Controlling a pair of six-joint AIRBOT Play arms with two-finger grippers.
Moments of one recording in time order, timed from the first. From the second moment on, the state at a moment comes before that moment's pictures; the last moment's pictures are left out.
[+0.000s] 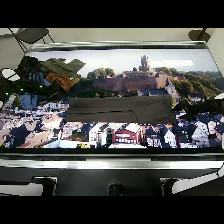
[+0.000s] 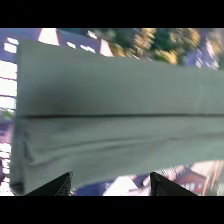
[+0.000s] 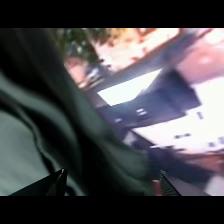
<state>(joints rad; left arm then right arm) 0.10 -1.55 1.52 0.98 -1.35 -1.52 -0.52 -1.81 1.42 -0.97 1.33 1.40</state>
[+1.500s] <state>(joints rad) -0.53 -1.89 1.52 0.59 -0.89 -1.59 -0.19 -1.22 1.42 -0.96 1.40 1.44</state>
